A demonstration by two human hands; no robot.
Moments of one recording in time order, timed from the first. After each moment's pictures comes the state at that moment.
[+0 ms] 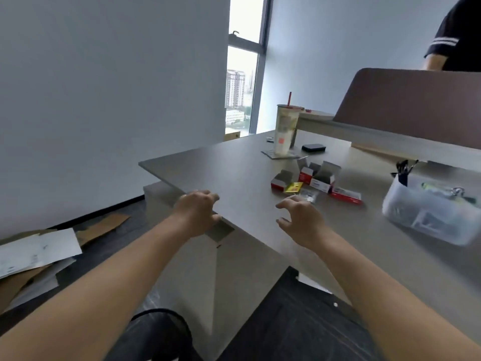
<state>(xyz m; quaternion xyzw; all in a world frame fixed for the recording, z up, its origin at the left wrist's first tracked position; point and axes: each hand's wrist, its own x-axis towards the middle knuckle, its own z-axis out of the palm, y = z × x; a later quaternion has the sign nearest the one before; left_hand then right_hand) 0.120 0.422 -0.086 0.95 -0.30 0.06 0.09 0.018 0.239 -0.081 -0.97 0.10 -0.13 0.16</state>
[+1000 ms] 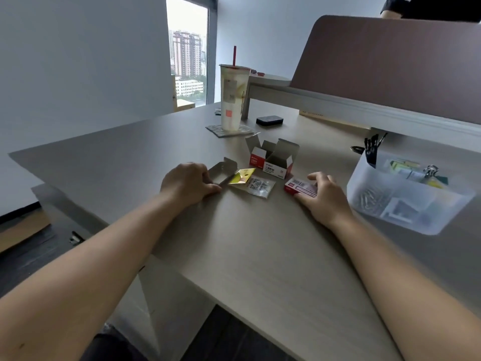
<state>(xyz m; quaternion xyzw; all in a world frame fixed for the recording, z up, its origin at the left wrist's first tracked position) 0.197 0.261 -0.106 0.91 -0.31 0.03 0.26 0.039 0.065 -0.108 -0.91 0.30 -0.21 0.19</state>
